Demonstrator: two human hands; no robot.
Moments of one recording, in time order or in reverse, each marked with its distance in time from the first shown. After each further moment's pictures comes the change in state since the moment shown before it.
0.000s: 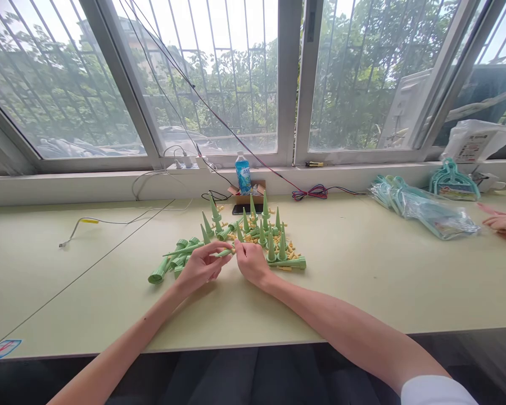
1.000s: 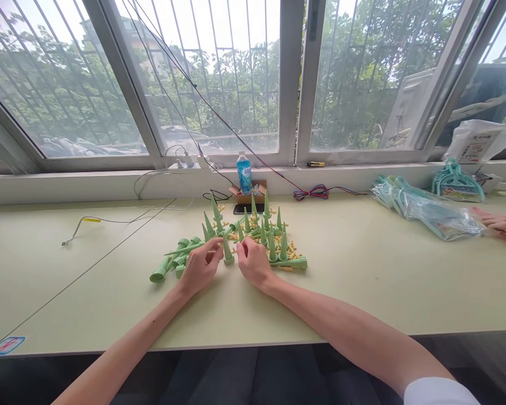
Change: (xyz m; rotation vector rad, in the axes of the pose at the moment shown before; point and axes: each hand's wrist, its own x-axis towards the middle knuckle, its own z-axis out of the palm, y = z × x) left_hand 0.001 -0.009 0.000 0.476 0.206 0.129; right_hand -0.005 -0.003 -0.003 -0.063 0.067 -0.034
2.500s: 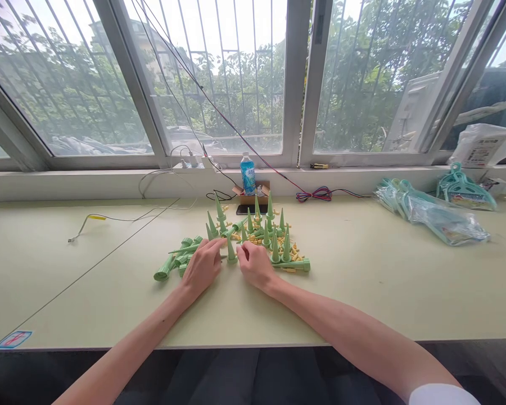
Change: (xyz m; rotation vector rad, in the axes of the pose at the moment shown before) left_hand 0.002 -0.009 0.000 0.542 0.046 0.235; right_hand -0.002 0.002 0.000 -0.022 -0.094 -0.033
